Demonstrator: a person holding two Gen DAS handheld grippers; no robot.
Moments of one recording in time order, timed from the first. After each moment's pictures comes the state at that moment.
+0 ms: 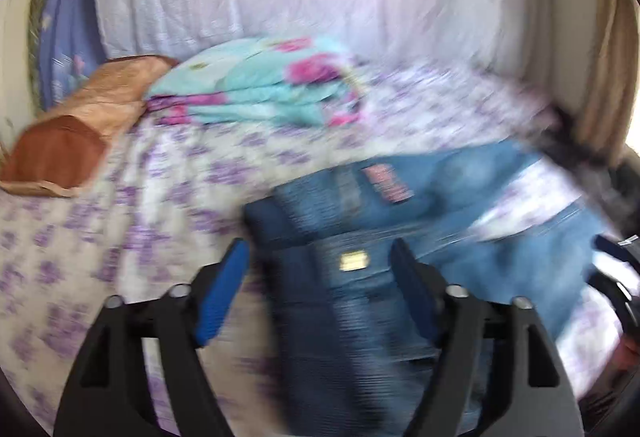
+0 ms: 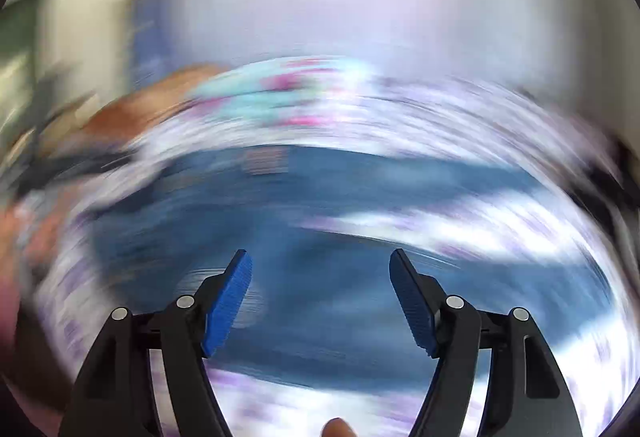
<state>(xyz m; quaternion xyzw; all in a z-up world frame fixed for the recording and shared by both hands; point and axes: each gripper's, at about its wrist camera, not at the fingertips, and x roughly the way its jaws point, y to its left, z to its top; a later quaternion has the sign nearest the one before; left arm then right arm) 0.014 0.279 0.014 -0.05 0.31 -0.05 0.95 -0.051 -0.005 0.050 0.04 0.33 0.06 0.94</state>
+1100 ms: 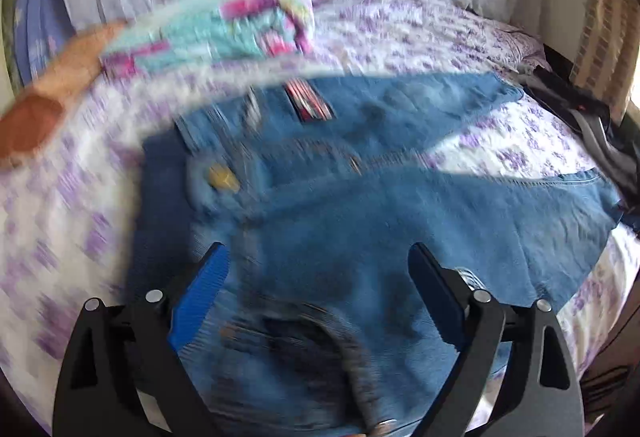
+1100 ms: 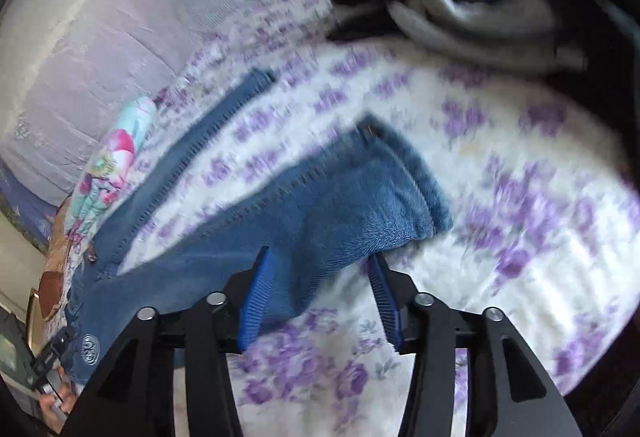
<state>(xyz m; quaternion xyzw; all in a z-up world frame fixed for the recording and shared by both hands) 0.013 0.198 -0.023 0.01 0.39 -0.03 0.92 -0.120 -0.276 0.001 0.29 0.39 -0.11 0.87</state>
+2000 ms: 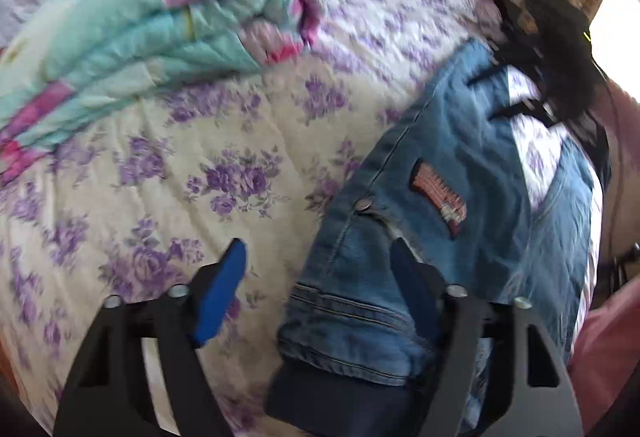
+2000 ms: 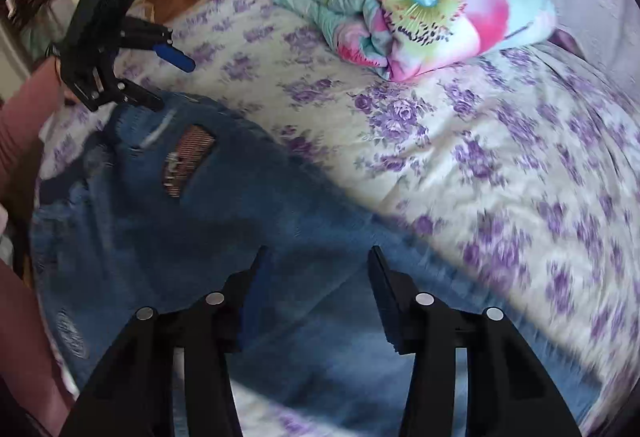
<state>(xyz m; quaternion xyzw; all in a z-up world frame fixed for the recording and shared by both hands) 0.243 0.318 -0.032 0.05 0.52 -0.27 0.81 0.287 0.010 0.008 -0.18 0.51 0.41 0.73</state>
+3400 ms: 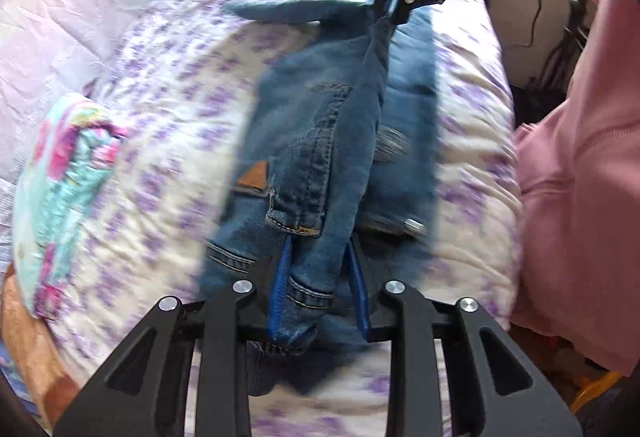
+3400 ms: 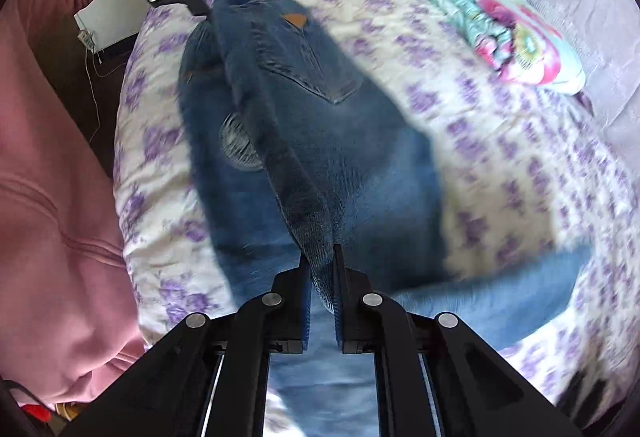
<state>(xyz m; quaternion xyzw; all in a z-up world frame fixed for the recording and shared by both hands) -0.021 0.208 0.000 0.35 0.39 -0.40 0.75 0.005 -0.009 0.054 -0.31 0.47 0.43 0.71</state>
